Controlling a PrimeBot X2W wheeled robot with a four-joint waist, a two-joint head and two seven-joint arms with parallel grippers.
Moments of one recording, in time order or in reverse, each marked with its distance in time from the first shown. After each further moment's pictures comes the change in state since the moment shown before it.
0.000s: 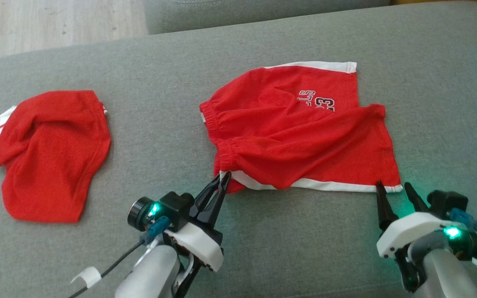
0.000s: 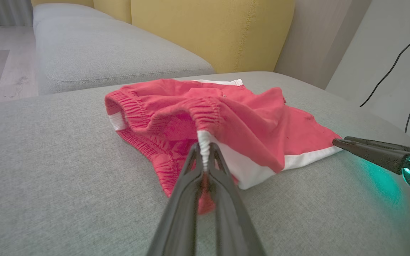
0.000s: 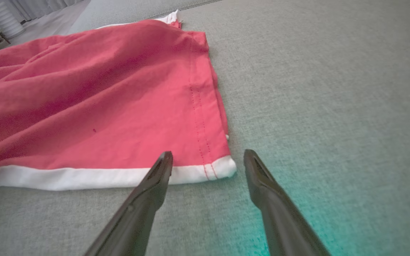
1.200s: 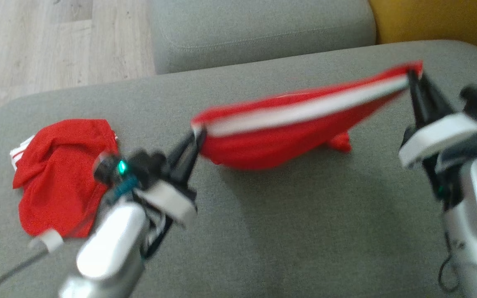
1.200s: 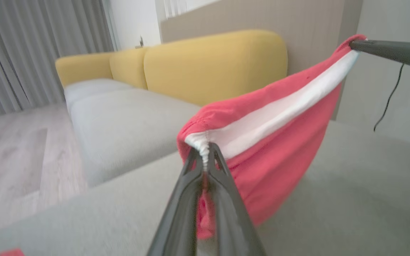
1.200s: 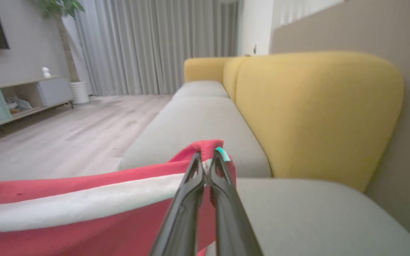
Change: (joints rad) left arm -0.088 0.130 0.008 -0.142 -0.031 0.018 0.084; right arm -0.205 -0.133 0.118 -0.337 0.028 0.000 0.169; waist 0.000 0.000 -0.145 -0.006
